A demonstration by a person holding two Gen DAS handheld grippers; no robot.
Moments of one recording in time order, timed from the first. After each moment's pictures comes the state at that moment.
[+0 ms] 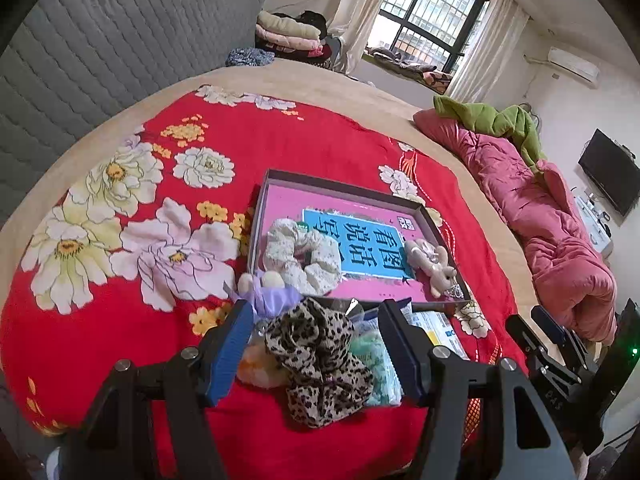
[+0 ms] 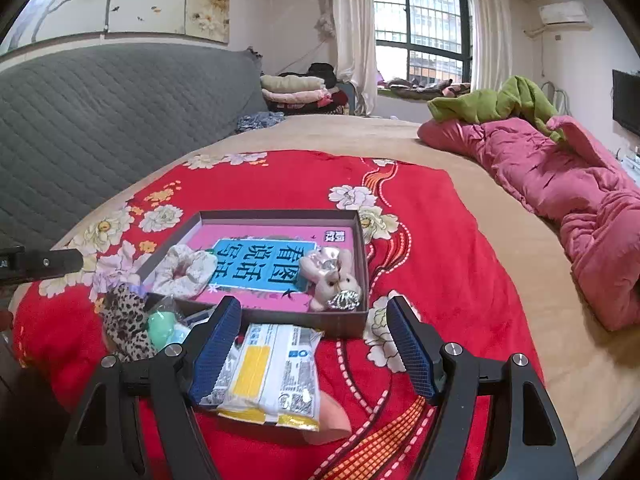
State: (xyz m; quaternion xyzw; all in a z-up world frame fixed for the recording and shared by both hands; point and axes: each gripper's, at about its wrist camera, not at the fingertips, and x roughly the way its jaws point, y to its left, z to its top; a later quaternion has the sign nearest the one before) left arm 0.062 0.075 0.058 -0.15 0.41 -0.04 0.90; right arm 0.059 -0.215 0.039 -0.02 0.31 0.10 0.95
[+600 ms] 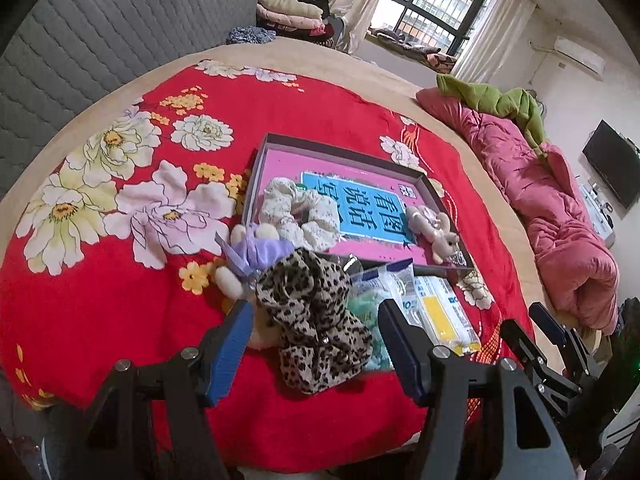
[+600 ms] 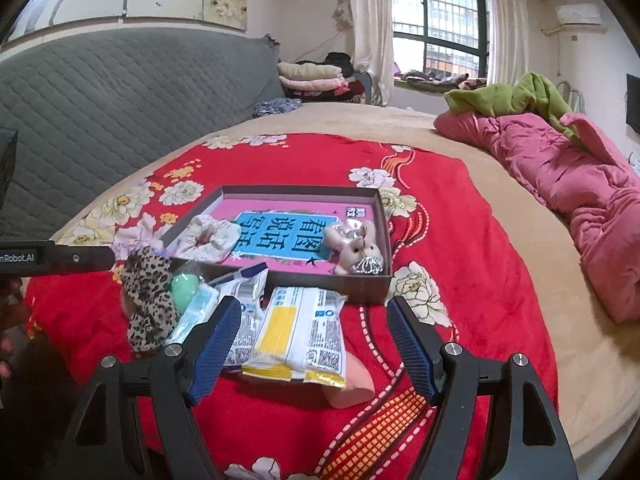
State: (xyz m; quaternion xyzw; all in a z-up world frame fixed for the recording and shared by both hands) left arm 0.048 0.063 0.036 -0.15 0.44 -0.04 0.88; right arm 0.033 -0.204 0.026 -0.04 0.33 0.13 0.93
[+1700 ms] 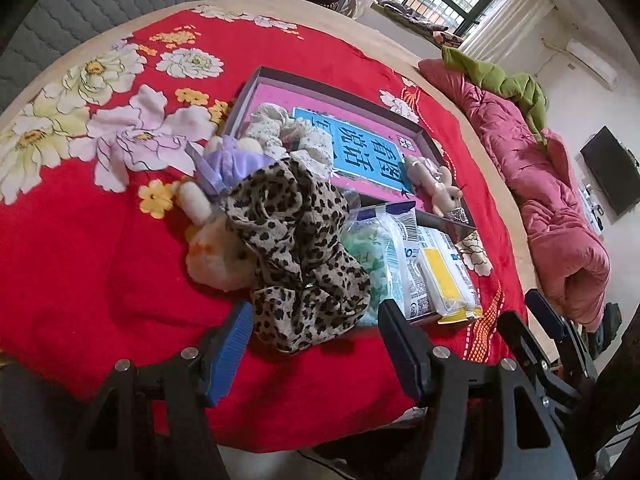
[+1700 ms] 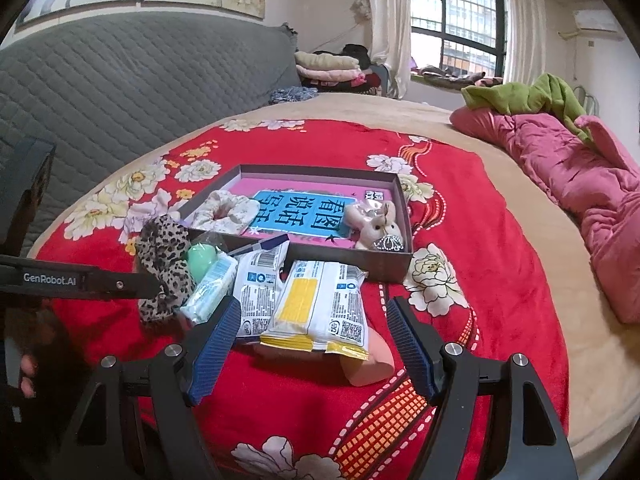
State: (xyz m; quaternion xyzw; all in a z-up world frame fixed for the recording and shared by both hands) left arm 0.048 0.050 -0.015 -0.20 0.50 -0.07 0.84; right arm 0.021 -0.192 0.010 -0.05 0.34 0.15 0.93
